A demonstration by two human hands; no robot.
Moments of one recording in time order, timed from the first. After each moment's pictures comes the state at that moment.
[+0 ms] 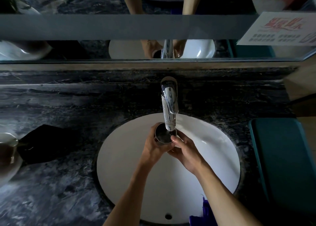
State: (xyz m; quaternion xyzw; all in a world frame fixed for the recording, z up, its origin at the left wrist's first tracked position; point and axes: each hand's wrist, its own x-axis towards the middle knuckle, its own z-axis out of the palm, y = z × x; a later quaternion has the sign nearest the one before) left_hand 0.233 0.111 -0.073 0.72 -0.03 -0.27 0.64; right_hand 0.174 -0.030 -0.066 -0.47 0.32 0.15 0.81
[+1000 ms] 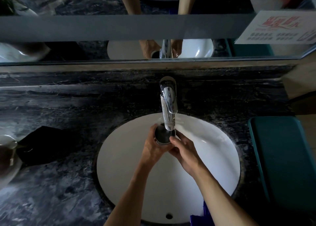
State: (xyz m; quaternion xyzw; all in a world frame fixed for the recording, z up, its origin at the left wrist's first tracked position) left_hand 0.232 0.112 -0.082 0.73 -0.03 -0.28 0.62; right_hand 0.174 -0.018 -0.063 -0.48 0.34 0.09 0.80
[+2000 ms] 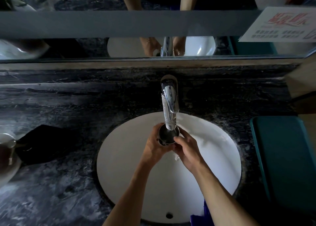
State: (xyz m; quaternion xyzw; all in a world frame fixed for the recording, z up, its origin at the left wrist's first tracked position) left_hand 0.233 0.111 -0.096 0.75 -0.08 -0.27 0.60; right_hand 0.176 -0.026 -0.076 -0.46 0.36 0.08 0.81
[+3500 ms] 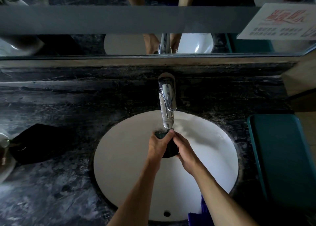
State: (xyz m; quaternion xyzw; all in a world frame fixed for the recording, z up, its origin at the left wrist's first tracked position) left_hand 0.224 0.081 -0.085 0.69 0.13 -0.33 0.64; right_hand 0.170 -0.021 -0.079 -0.55 0.38 0.15 0.73
